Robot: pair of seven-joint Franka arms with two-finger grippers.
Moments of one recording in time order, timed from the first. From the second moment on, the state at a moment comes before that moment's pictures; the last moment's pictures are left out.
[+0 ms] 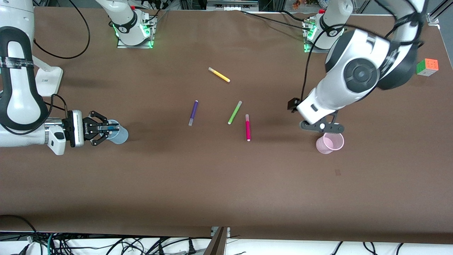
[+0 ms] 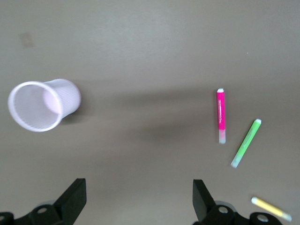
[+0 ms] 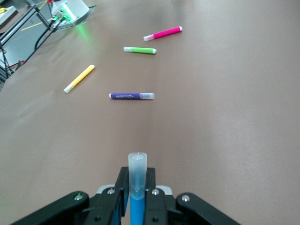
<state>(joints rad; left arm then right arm) -0.20 0.36 -0.22 -1.55 -0.01 1.75 -0.33 -0.15 0.57 -0.01 -1.58 0.67 1.62 -1.92</state>
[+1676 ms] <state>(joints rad) -0.45 0.80 -0.22 -1.55 0.15 2.31 -0.79 -0.19 0.54 0.01 -1.49 0.68 1.57 -1.40</state>
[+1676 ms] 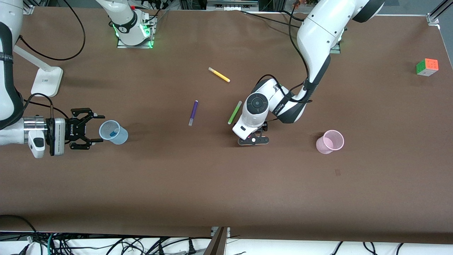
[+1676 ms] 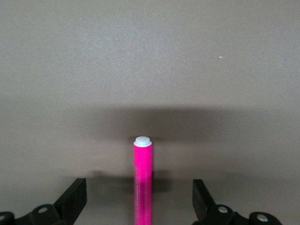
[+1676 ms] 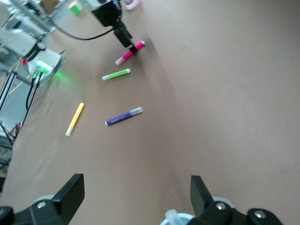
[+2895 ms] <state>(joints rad) -0.38 0.72 -0.22 -1.50 0.16 2.17 -0.81 0.00 0.46 0.03 -1.25 0.26 1.45 -0.04</state>
